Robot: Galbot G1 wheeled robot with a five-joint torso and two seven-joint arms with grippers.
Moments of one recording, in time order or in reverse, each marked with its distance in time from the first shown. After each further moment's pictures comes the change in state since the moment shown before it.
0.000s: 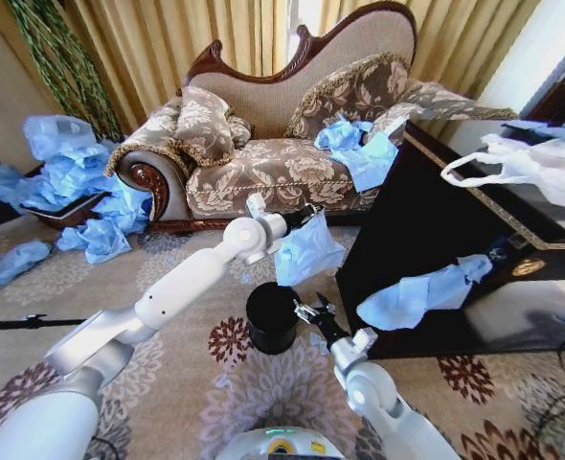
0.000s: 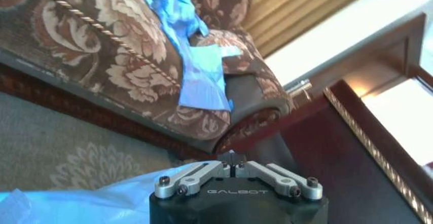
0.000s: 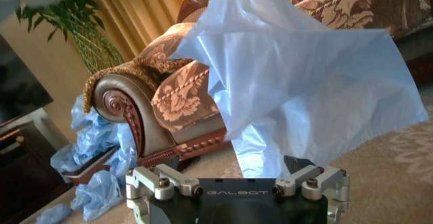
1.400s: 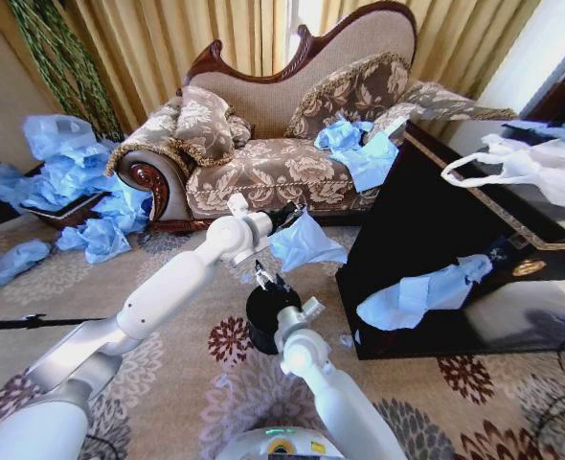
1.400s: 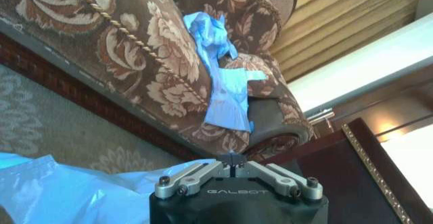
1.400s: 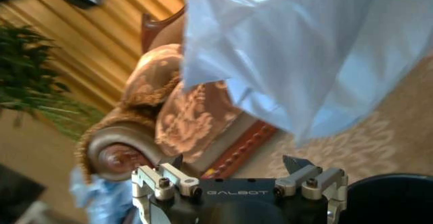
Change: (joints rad) left arm 0.078 0.090 -0.104 -0.130 -0.073 -0.055 -0.137; right arm 0.306 0.326 -0.242 -0.205 0.194 0.119 0.353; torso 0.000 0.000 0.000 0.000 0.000
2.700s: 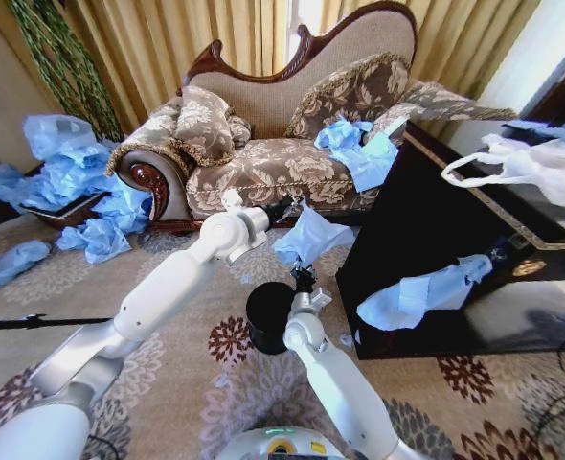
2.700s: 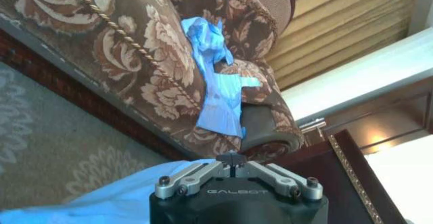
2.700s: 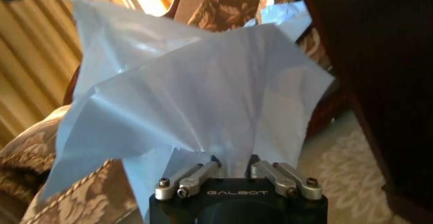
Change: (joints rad) left arm 0.026 -0.003 -0.057 -0.036 -0.035 -0.013 -0.029; right arm 0.063 -0.011 0.106 -0.119 -0.298 0.131 0.187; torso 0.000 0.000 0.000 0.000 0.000
